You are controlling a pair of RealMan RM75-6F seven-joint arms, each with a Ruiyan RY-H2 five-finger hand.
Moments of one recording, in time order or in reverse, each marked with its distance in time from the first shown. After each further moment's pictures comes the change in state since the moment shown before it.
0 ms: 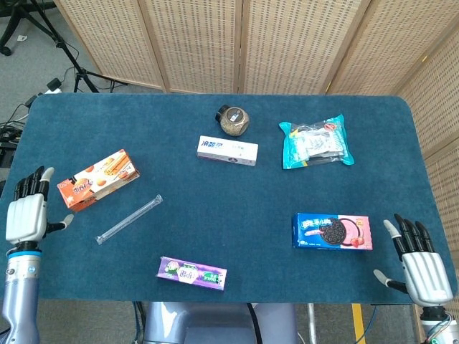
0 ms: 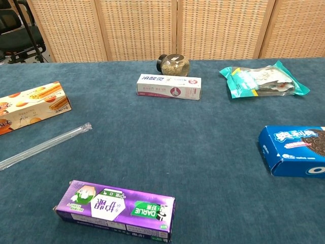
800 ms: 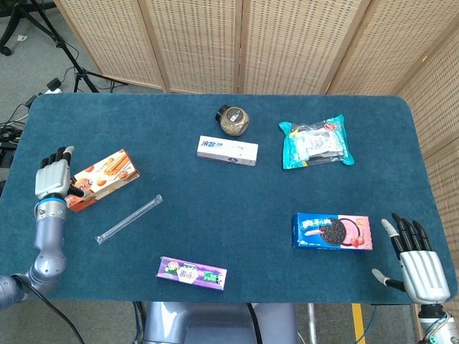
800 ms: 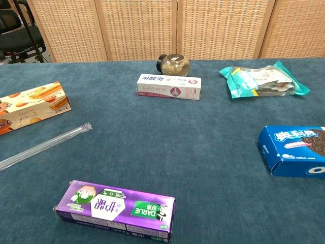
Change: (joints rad) left arm -0.376 -0.083 -0.116 0.313 -0.641 -0.296 0.231; right arm 0.011 -0.011 0.002 0.015 0.010 -0.016 0.009
